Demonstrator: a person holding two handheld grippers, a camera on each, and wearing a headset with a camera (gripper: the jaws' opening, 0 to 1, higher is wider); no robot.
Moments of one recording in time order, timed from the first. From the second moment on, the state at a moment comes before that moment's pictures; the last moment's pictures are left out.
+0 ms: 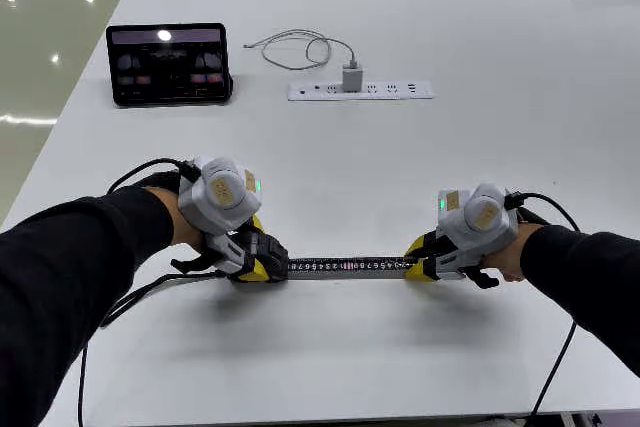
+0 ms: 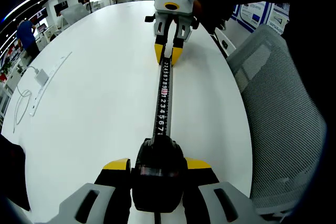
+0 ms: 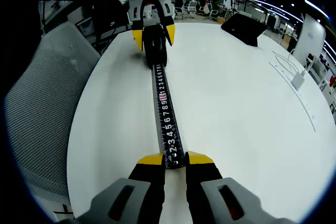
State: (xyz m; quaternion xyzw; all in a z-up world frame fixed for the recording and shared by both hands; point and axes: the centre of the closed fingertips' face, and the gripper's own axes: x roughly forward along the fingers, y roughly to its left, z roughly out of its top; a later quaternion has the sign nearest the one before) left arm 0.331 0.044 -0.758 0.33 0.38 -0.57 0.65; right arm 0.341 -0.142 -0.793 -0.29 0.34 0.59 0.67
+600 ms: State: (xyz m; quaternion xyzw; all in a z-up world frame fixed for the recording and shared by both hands) left arm 0.331 0.044 -0.758 0.33 0.38 -0.57 0.65; right arm 0.342 -0.160 -0.792 -0.29 0.34 0.58 0.67
